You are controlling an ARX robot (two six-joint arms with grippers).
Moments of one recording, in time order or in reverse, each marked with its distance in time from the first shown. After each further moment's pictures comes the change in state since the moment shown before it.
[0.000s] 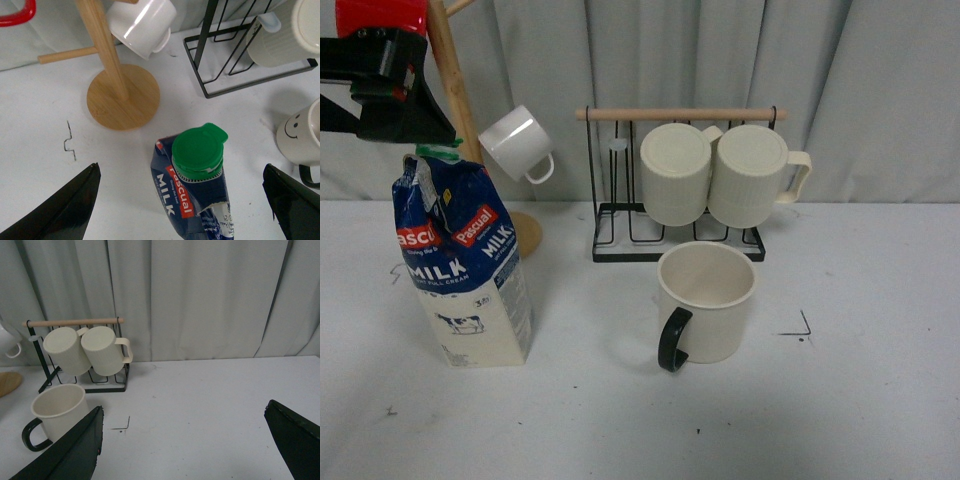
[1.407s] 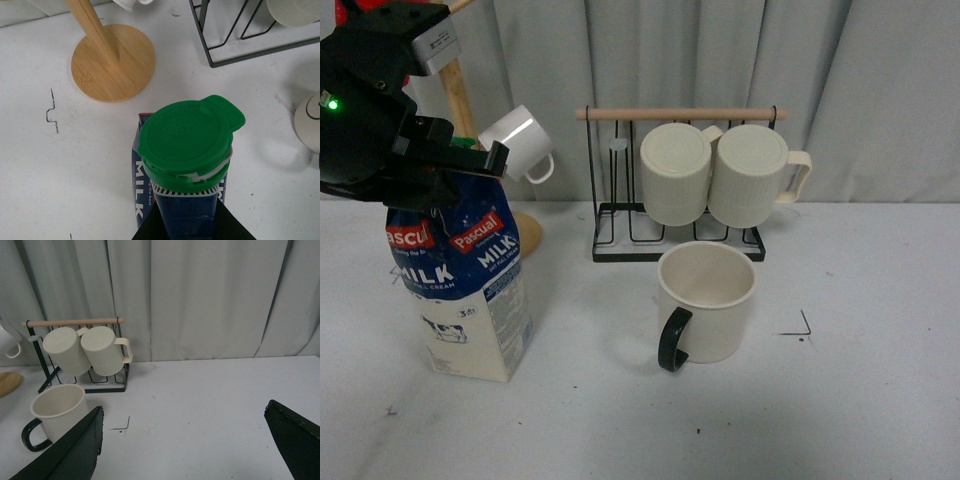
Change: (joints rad) left arm -0.153 0.062 -0.046 0.040 -0.217 -0.100; right arm 0.000 0.000 0.000 0.000 0.000 0.000
